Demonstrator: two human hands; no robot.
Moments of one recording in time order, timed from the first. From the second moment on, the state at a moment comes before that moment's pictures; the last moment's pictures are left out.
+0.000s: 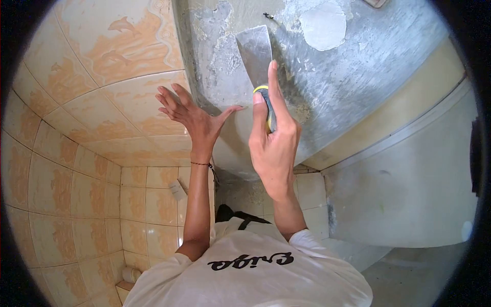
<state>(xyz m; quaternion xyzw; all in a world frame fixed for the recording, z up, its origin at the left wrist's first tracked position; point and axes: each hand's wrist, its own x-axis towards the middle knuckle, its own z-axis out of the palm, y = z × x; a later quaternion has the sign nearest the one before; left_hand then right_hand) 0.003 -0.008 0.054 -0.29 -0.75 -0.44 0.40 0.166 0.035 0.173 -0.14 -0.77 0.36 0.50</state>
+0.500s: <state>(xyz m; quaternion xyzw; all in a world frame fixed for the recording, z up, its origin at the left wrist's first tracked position) 0.004 -0.011 0.051 -0.29 -0.76 -0.43 0.39 0.162 0.035 0.176 -0.14 -0.77 0.37 0.50</state>
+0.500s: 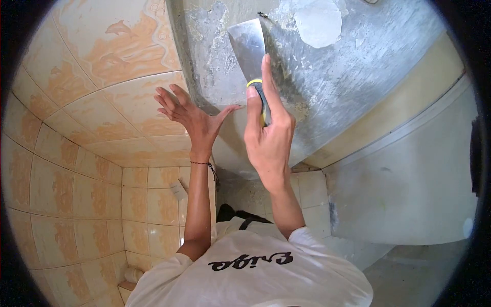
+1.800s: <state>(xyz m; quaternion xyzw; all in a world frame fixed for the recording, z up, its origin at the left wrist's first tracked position) 0.001 -0.010 0.052 -0.29 -0.75 -0.43 0.40 0.161 0.028 0.145 -0.18 -0.68 0.56 0.44</state>
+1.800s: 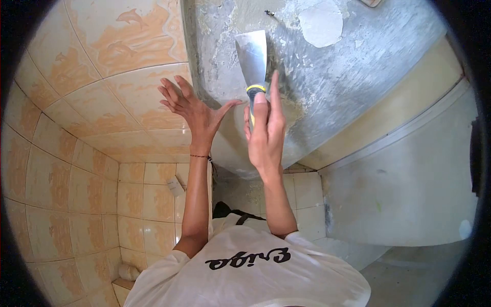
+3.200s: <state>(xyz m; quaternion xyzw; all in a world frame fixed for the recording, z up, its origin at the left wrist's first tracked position) -0.001 -0.009 0.052 -0.29 -0.75 -0.44 0.41 0.168 0.052 0.159 0.01 -0.46 0.86 0.21</state>
